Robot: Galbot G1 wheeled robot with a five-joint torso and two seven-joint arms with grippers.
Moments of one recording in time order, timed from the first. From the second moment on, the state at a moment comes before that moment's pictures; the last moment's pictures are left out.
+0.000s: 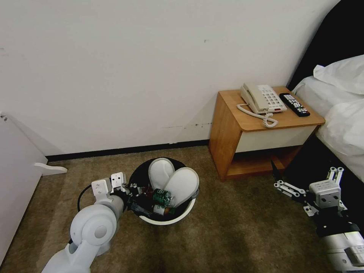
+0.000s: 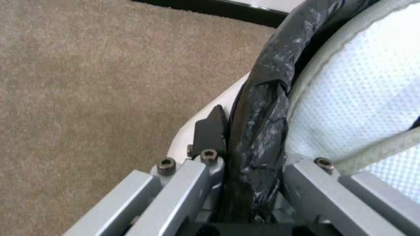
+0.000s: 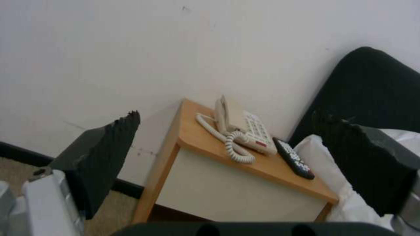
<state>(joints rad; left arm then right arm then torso) 1.26 -1.12 -0.35 -2.20 -1.07 0.71 -0.76 -1.91 1.22 0.89 2.50 0.06 0.07 0.00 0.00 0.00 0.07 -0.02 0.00</state>
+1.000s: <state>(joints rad) 1.28 -1.13 -0.35 -2.20 -1.05 0.70 -0.74 -1.91 1.22 0.89 2.50 0.06 0.07 0.00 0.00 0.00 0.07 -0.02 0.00</state>
